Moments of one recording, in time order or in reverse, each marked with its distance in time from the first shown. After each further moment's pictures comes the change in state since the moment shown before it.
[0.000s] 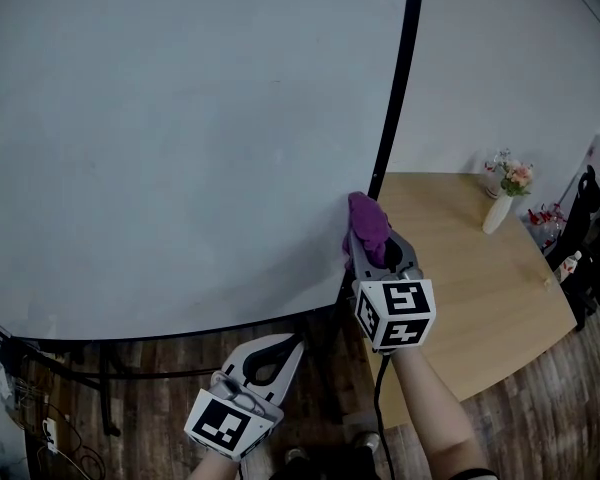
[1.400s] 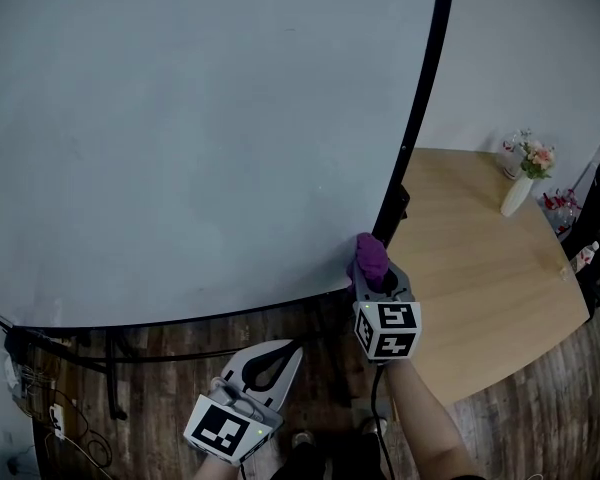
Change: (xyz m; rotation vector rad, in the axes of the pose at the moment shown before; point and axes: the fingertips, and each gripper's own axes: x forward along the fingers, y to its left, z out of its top) left arm -0.015 0.012 -0.048 -0.062 0.084 0.027; right arm 0.002 0.013 -0.150 0.098 0.212 -0.018
